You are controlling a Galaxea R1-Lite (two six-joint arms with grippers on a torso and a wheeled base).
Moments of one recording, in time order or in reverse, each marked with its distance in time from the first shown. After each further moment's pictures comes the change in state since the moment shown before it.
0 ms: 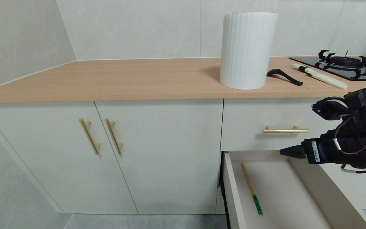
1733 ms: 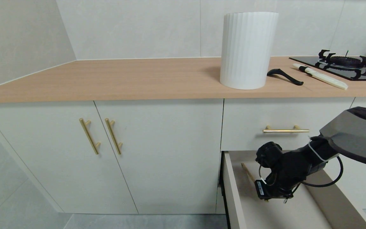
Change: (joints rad) left arm 0.000 0.000 0.000 0.000 0.000 0.000; right arm 0.046 0.746 -0.163 -0.013 0.013 0.193
